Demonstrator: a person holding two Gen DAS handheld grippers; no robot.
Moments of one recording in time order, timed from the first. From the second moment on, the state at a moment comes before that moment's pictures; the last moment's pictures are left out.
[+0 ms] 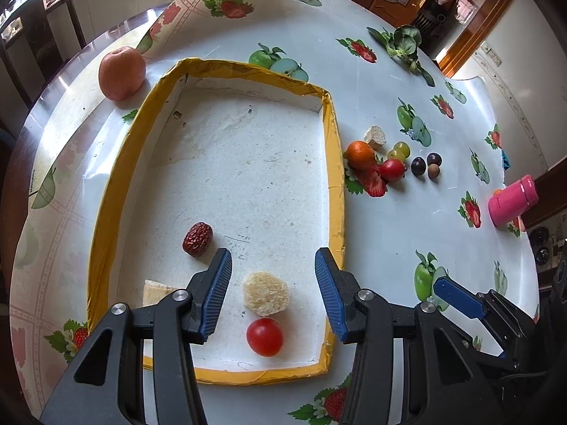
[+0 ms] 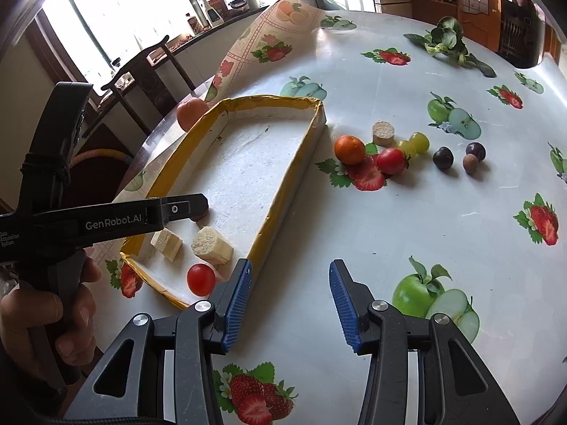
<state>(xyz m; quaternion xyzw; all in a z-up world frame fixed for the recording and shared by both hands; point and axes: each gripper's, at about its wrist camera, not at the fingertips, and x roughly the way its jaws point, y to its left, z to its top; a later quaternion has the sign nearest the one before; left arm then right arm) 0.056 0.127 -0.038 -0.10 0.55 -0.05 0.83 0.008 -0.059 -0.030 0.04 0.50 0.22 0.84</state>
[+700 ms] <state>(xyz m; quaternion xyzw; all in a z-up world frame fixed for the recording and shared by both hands) 0.080 0.022 -0.043 -0.07 0.57 -0.12 0.81 0.023 -0.151 -0.042 0.08 0.50 0.14 0.85</state>
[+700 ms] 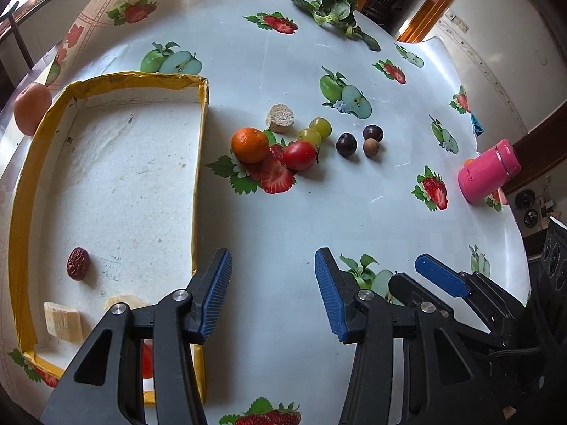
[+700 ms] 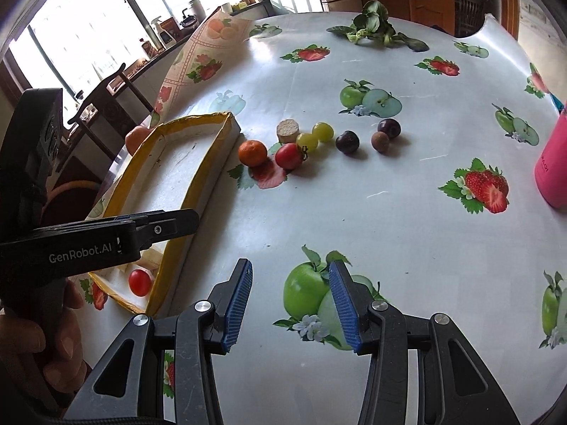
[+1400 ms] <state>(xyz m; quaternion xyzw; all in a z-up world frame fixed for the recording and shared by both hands) 0.177 0.015 -0.085 -0.08 0.58 -0.09 0.80 0.175 -0.216 -0.073 0.14 0.50 0.05 0.85</state>
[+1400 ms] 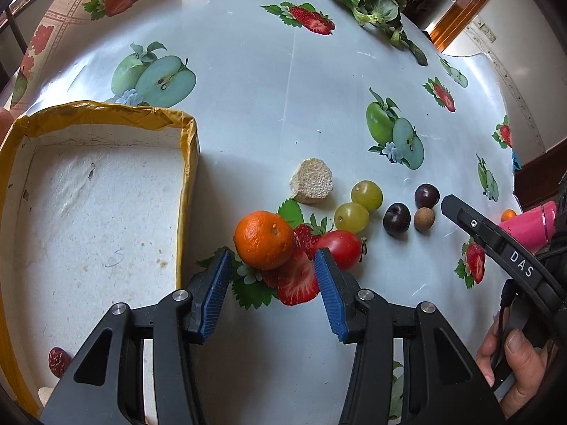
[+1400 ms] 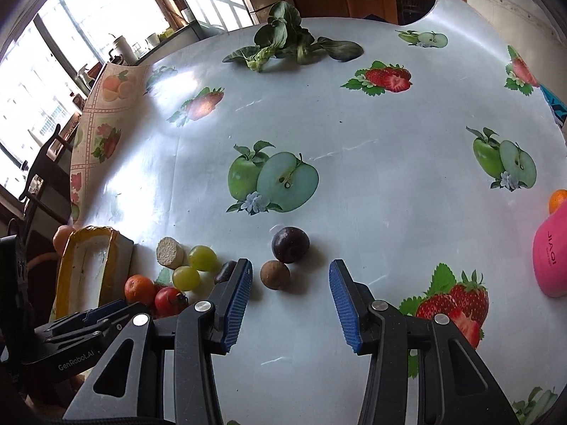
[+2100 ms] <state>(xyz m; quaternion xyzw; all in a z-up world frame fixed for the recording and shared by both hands) 0.175 0.017 -0.074 -0.05 0.57 -0.10 0.82 0.170 -0.212 -0.076 0.15 0.49 0.06 0.86</state>
